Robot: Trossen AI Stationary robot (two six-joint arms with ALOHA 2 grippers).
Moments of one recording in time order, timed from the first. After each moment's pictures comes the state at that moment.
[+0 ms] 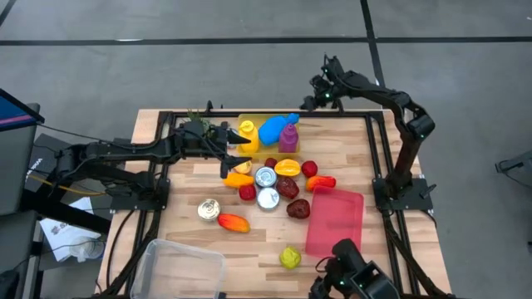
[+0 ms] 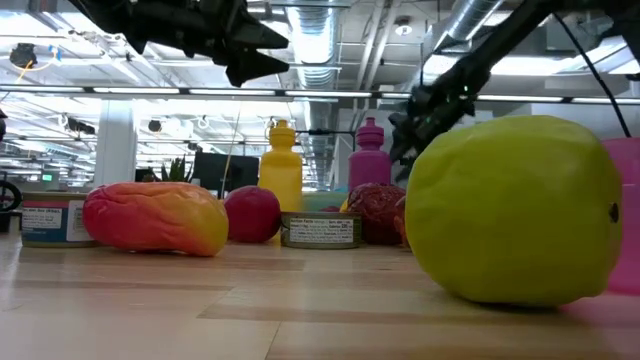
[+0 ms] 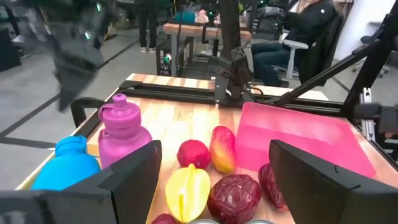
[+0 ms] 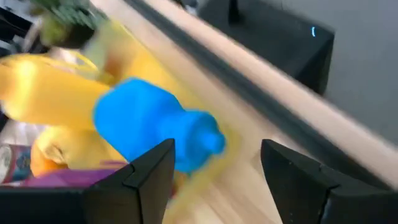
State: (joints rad) left arm 0.29 1.14 0.67 0.30 0.19 -0.01; right arm -0.97 1.85 1.36 -0.51 -0.55 0.10
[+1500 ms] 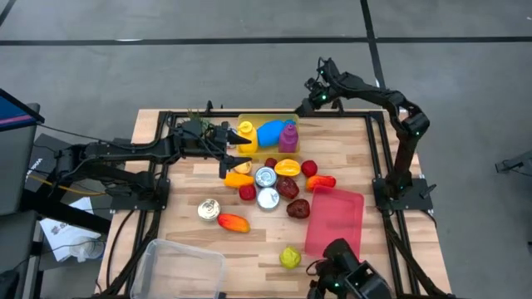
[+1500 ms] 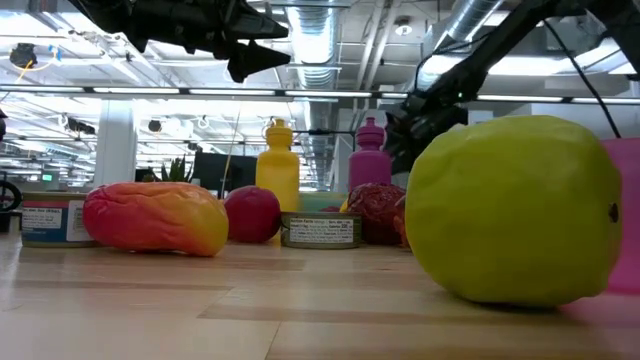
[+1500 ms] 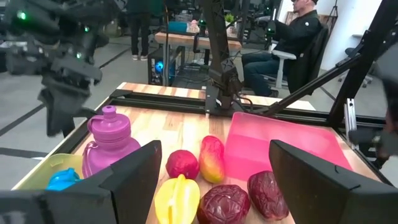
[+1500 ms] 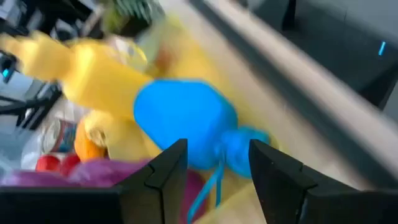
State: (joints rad) left arm 0.29 1.13 0.67 0.33 0.23 -0.03; right arm -0.95 1.89 1.38 -0.45 -0.73 0.02
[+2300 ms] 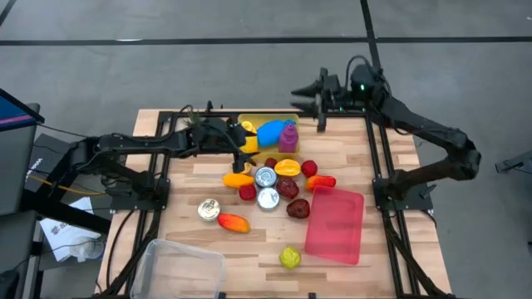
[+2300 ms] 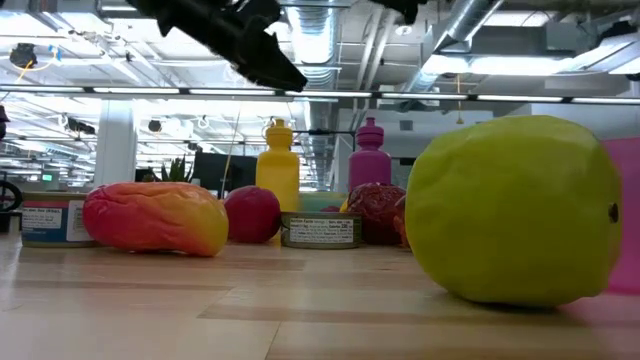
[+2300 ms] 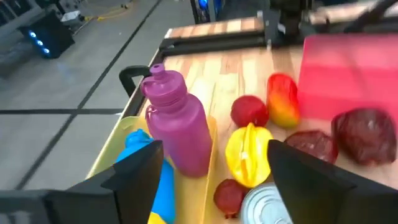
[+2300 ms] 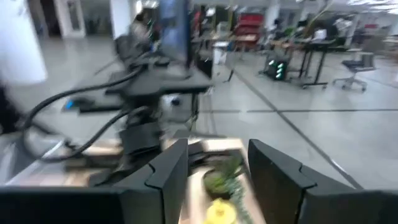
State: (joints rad) left arm 0.24 1.33 0.92 -0.02 -0.06 0.26; right arm -0.51 1.27 1.28 -0.07 -0.40 -0.08
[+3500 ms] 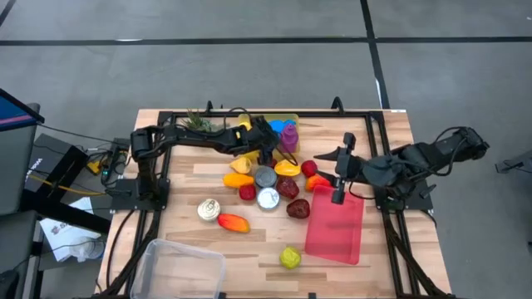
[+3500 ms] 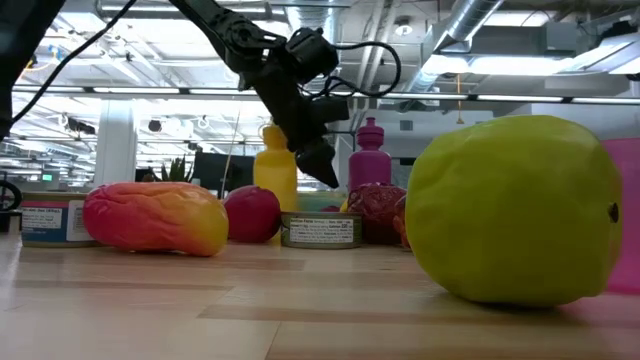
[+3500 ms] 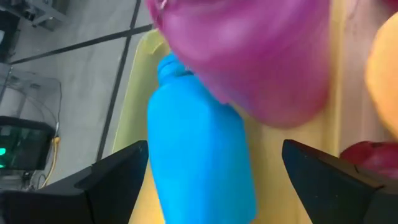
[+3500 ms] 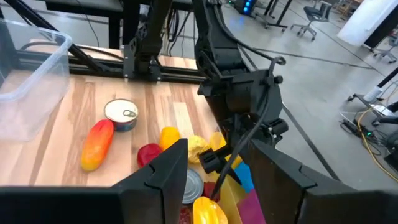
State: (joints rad) left arm 0.28 1.89 1.25 -0.12 -0.41 0.44; right arm 0.42 1.13 1.28 -0.63 0.71 0.04
